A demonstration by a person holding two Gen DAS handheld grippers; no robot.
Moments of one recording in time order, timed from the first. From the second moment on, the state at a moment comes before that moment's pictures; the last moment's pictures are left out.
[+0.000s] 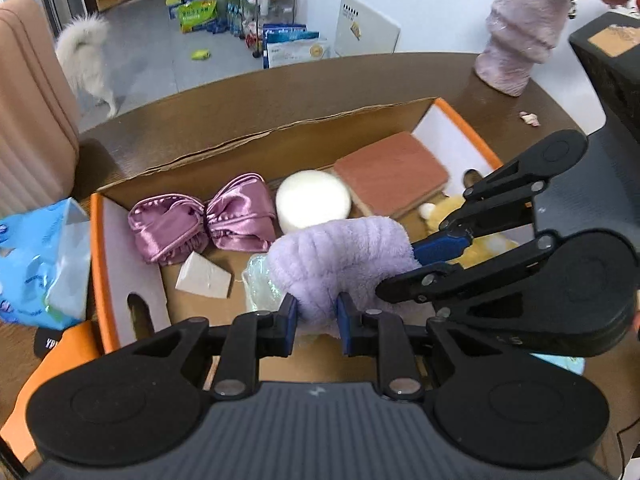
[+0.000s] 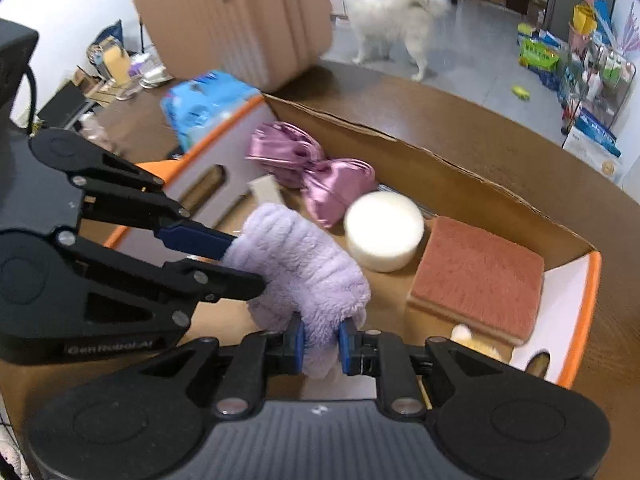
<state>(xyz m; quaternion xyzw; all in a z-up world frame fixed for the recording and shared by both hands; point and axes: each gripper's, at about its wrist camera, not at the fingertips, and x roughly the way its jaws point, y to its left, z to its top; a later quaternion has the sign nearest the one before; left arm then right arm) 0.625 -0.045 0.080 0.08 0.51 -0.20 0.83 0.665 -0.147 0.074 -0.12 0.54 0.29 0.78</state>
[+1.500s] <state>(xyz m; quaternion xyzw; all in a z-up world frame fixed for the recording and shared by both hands) 0.533 -0.047 0.121 0.09 0.51 -0.18 0.84 0.567 -0.167 0.135 -0.14 0.54 0.27 0.79</state>
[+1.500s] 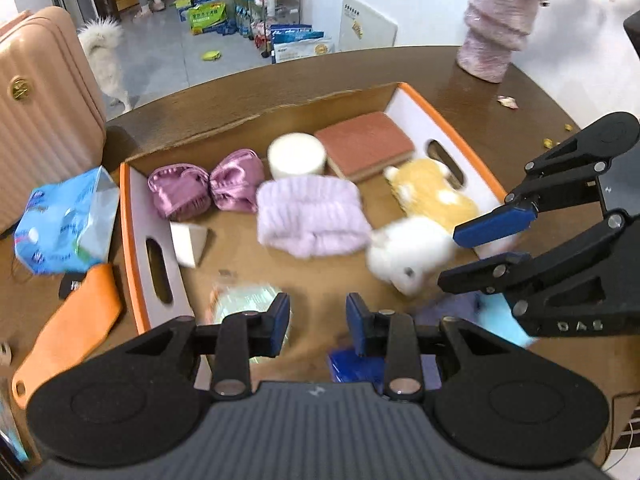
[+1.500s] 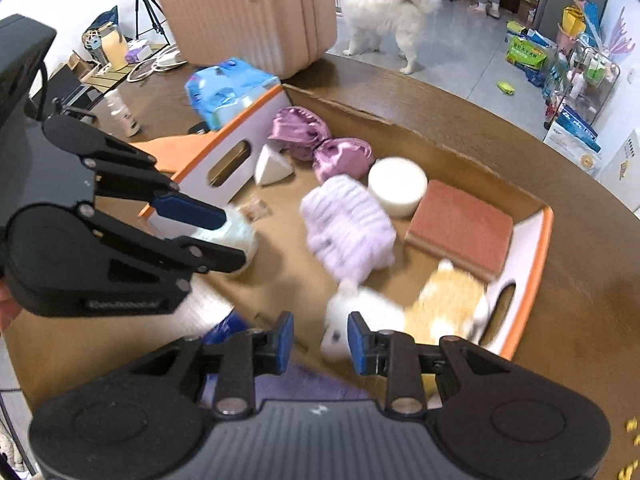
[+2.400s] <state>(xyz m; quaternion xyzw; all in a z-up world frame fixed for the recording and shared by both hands) 0.343 -0.098 0.063 0.09 0.50 -0.24 0.83 0.364 -0.249 0.089 -0.12 0.53 0.31 0.78</state>
